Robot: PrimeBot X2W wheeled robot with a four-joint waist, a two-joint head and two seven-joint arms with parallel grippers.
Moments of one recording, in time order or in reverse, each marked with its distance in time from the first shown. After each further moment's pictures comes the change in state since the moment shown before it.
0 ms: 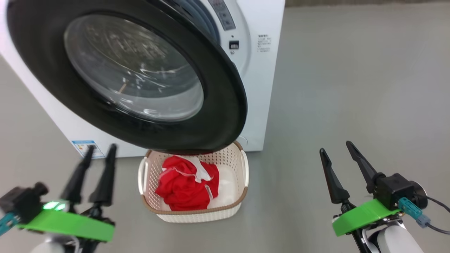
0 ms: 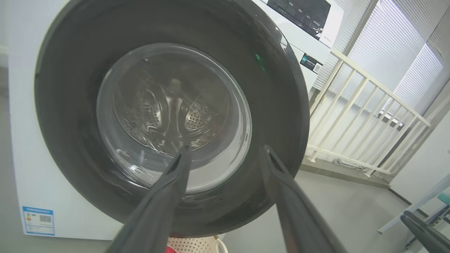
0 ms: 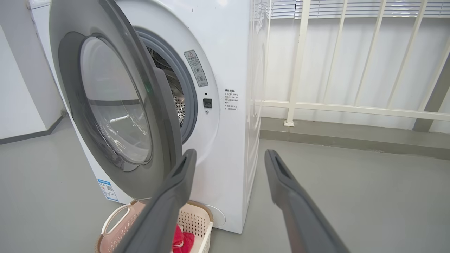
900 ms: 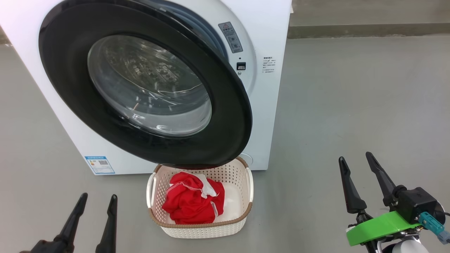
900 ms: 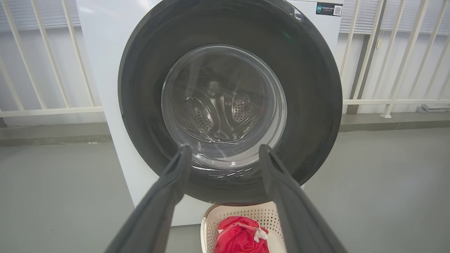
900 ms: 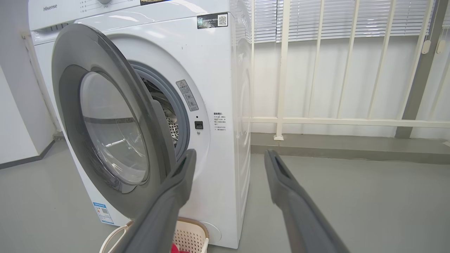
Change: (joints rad) left arm 0.279 -0.170 0.252 -0.065 0.642 -0.001 0.000; right arm 0.100 0.004 -0.079 -0.073 0.034 0.000 0.000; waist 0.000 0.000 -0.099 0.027
